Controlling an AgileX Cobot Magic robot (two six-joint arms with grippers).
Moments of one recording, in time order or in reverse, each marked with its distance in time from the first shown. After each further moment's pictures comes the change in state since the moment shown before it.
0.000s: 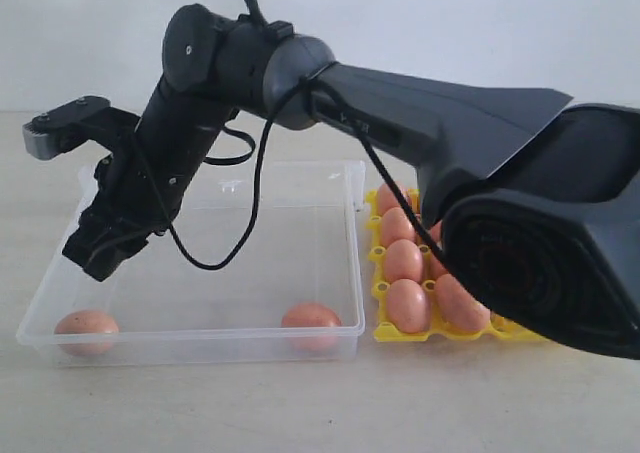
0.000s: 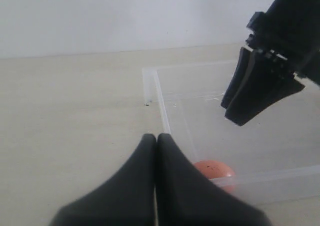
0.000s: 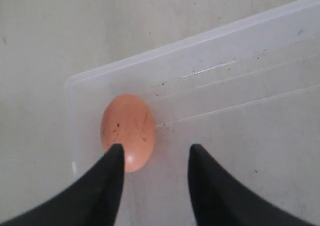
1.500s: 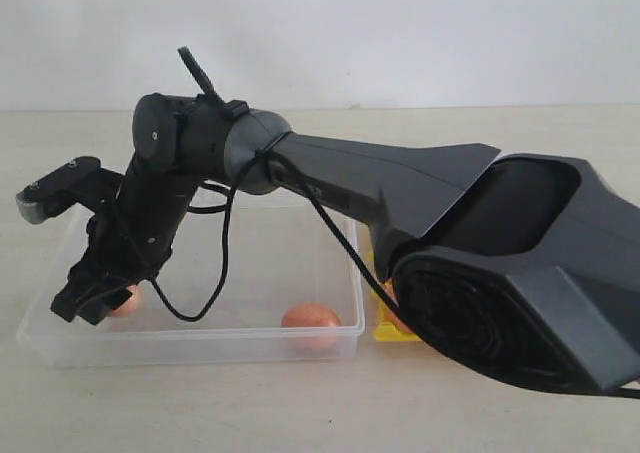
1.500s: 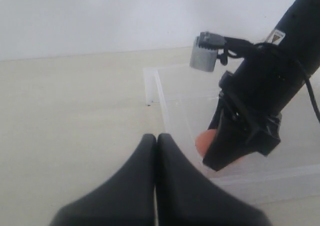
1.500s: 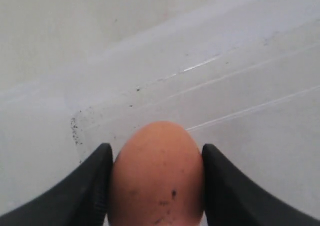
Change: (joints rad) left arm 0.000 0.000 0.000 0.012 0.000 0.000; right arm 0.067 0.094 -0.006 -0.105 -0.140 0.127
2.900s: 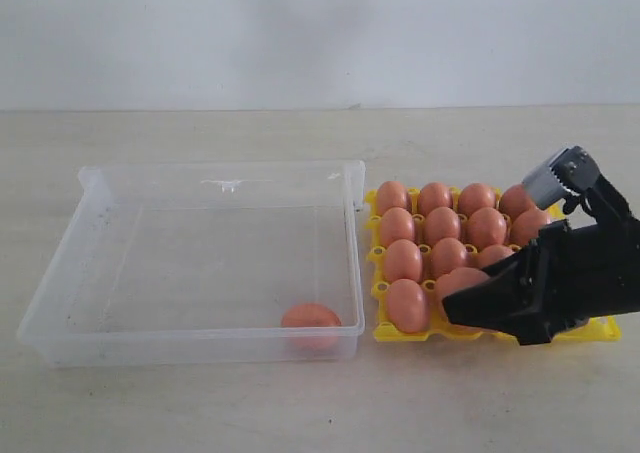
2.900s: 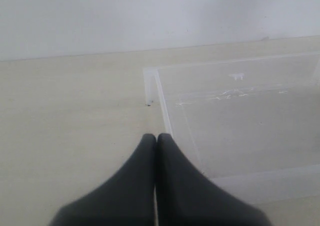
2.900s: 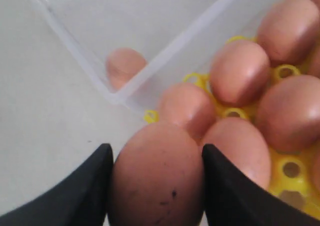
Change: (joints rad) left arm 0.000 0.000 0.000 0.000 0.000 0.000; right arm -0.872 -0.999 1.731 -2.199 -1.842 1.798
